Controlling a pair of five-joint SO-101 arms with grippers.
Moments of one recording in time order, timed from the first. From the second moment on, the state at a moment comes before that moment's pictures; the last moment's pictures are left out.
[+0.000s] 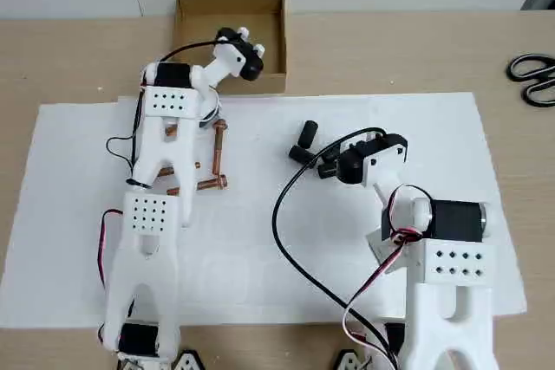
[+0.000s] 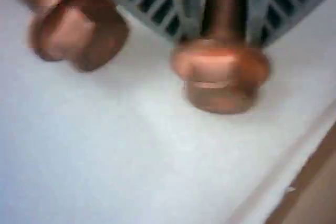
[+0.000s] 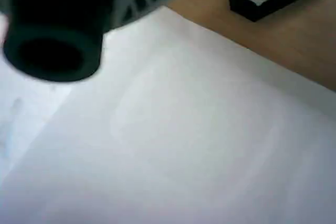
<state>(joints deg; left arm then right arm) 1.6 71.2 -78.8 94.9 -37.8 0.9 -45.4 38.2 95.5 29.2</state>
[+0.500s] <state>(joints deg) 2.1 70.7 -82.9 99.2 -35.5 0.9 -45.7 38.2 95.5 29.2</state>
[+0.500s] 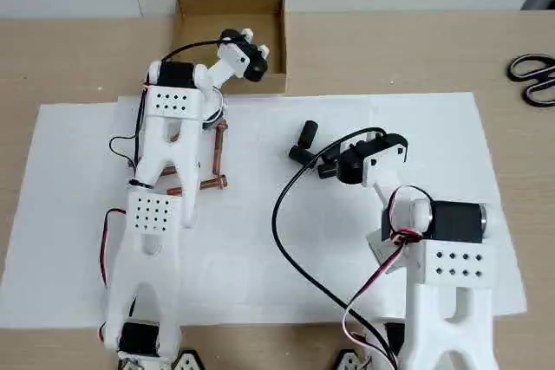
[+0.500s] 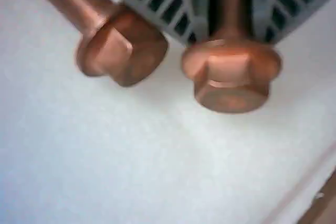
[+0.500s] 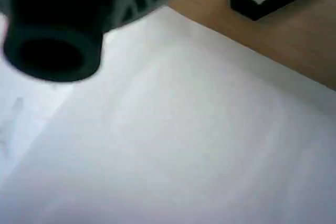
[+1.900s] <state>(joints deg) 6.8 -46.3 -7.6 97.9 10.9 -18.0 -71.3 28.7 96.8 8.3</state>
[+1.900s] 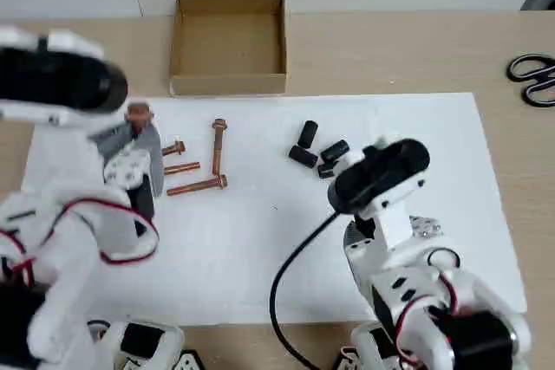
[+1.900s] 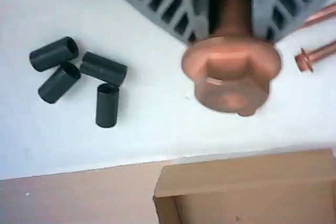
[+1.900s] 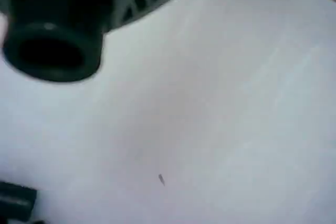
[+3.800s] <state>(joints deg) 35.3 -84.5 57.2 42.7 30.1 -45.8 -103.0 66.7 64.3 -11.3</state>
